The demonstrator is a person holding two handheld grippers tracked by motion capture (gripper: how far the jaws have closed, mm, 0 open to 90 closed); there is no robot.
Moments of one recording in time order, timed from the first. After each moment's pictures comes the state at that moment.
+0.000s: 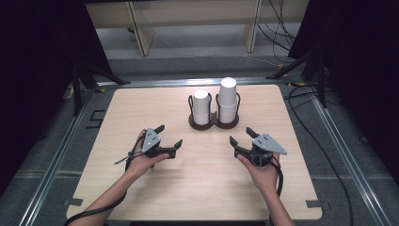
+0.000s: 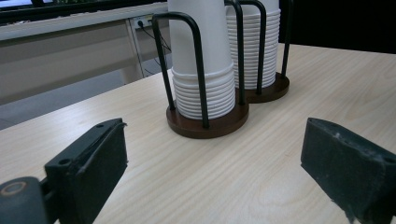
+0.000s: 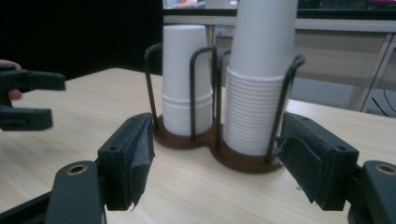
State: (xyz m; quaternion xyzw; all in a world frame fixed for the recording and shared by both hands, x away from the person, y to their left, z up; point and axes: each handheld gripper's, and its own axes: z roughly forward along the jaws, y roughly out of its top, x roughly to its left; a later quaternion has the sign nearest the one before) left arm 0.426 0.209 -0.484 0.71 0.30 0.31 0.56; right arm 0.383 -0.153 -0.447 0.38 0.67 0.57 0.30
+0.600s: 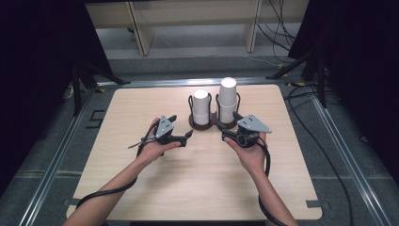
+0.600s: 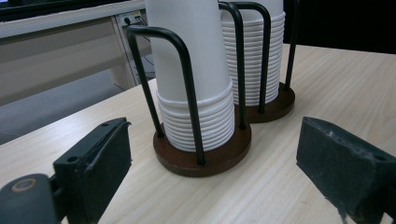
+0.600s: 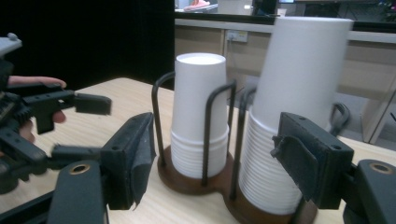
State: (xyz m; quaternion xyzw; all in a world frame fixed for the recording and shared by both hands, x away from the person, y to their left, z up) left arm 0.470 0.172 -0.474 0.73 0.28 0.30 0.55; right arm 0.428 -0.119 -0.418 0.36 0.68 0.56 0.30
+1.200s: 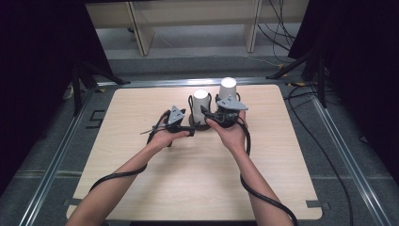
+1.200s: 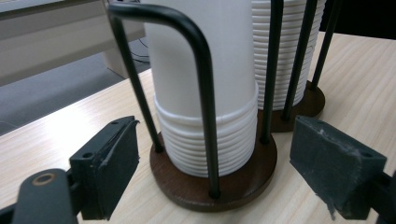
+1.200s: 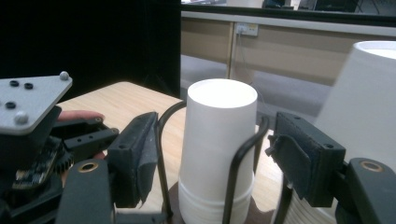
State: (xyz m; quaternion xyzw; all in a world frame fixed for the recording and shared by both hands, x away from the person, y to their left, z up) left arm 0.514 0.150 -0.478 0.75 0.30 0.28 0.52; right arm 0.487 -0.066 -0.403 0.36 0.70 0.55 0.30
